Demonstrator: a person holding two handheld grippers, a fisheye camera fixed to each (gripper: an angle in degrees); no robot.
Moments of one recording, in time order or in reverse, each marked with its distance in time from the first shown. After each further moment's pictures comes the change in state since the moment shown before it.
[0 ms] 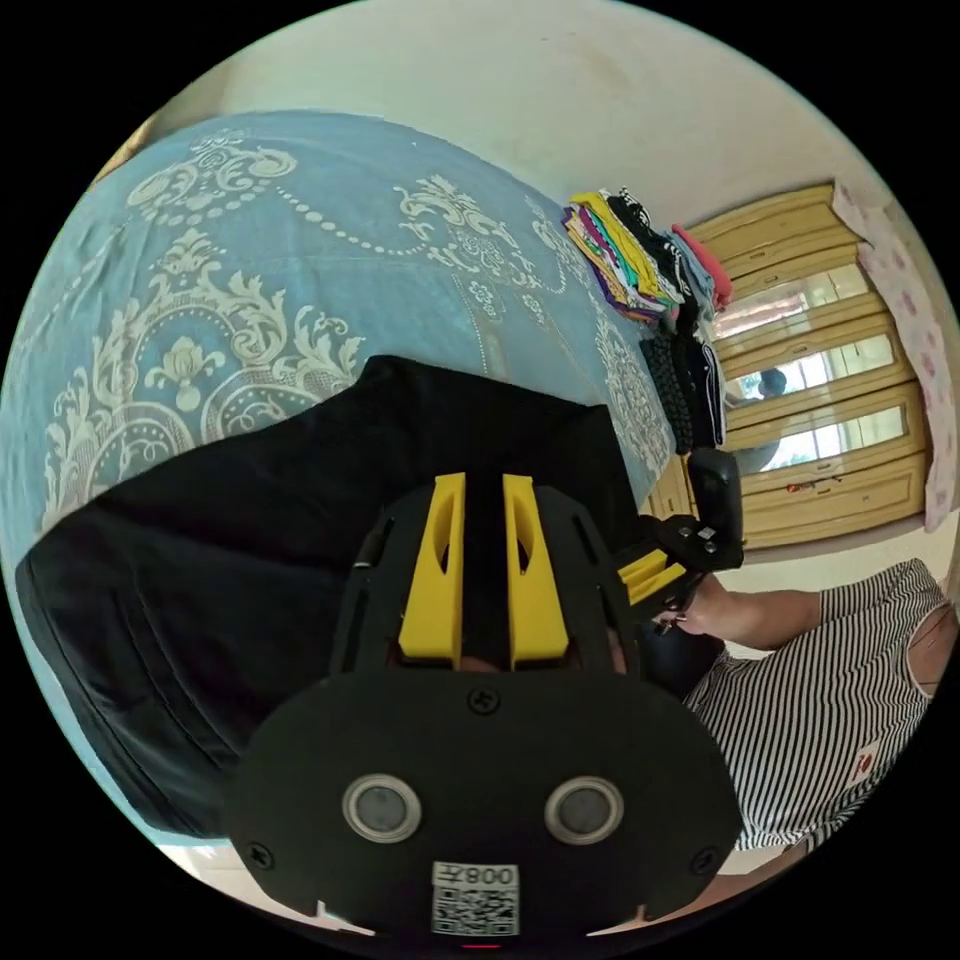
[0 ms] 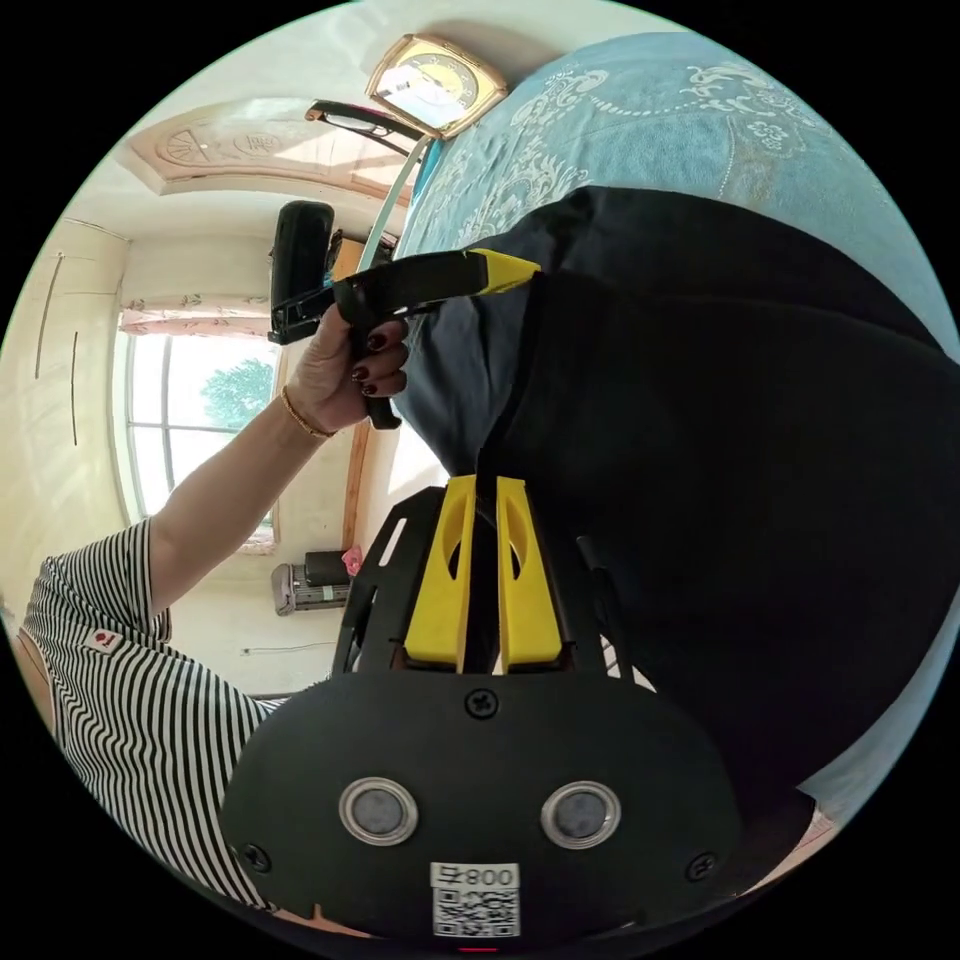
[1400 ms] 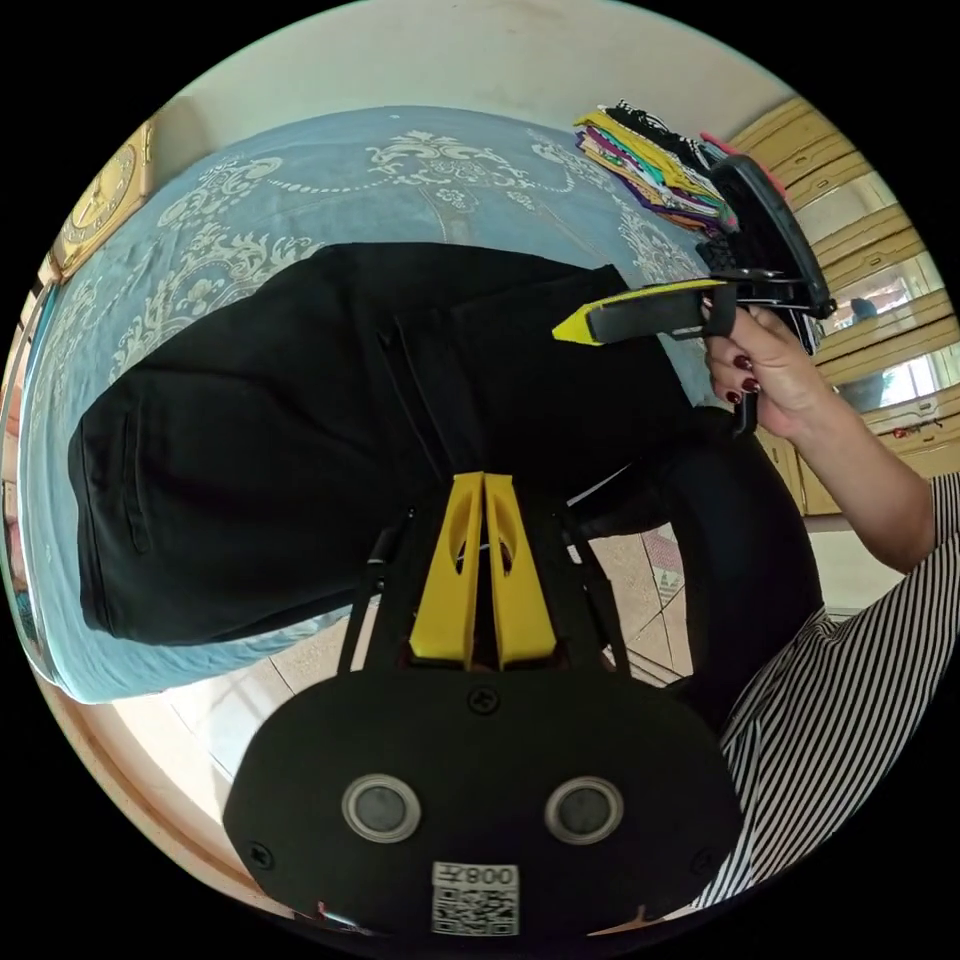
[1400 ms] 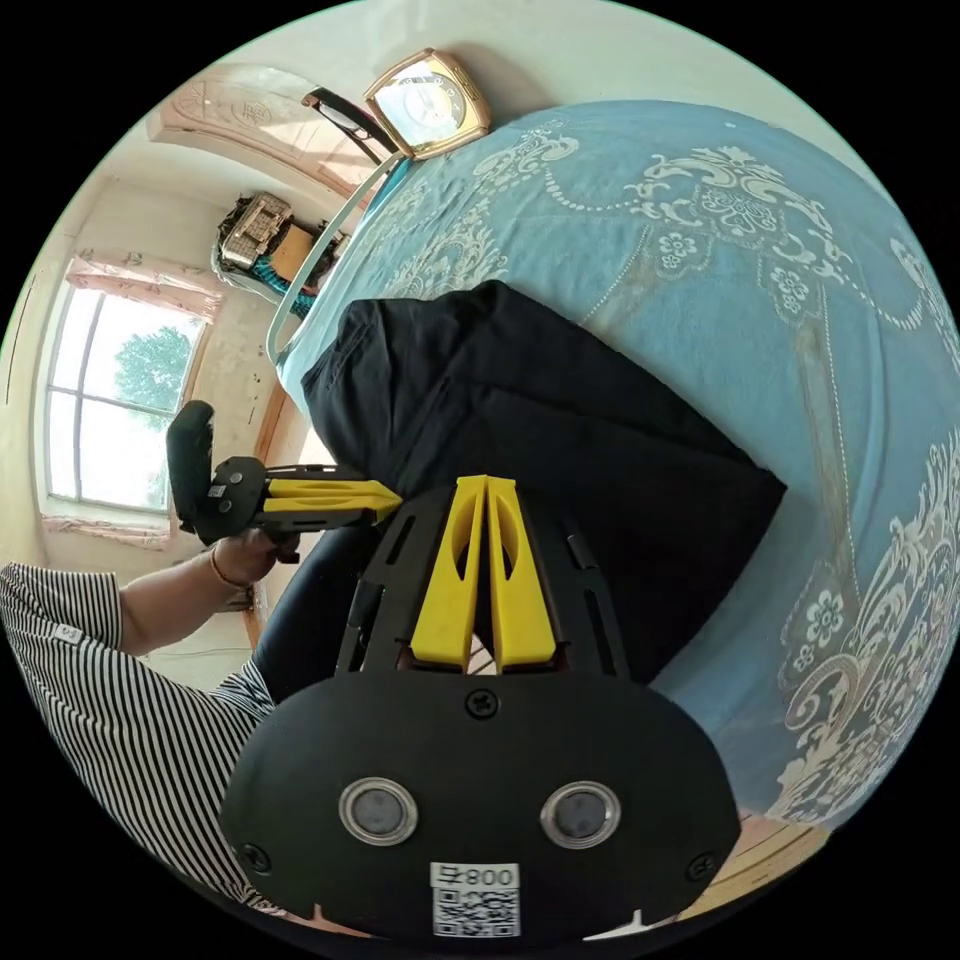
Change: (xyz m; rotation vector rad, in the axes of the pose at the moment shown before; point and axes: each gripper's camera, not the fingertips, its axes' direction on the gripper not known) left arm 0.156 0.160 0.071 -0.095 -0.365 0.048; right arm 0.051 -0.052 -0.074 0.038 0.315 -0.073
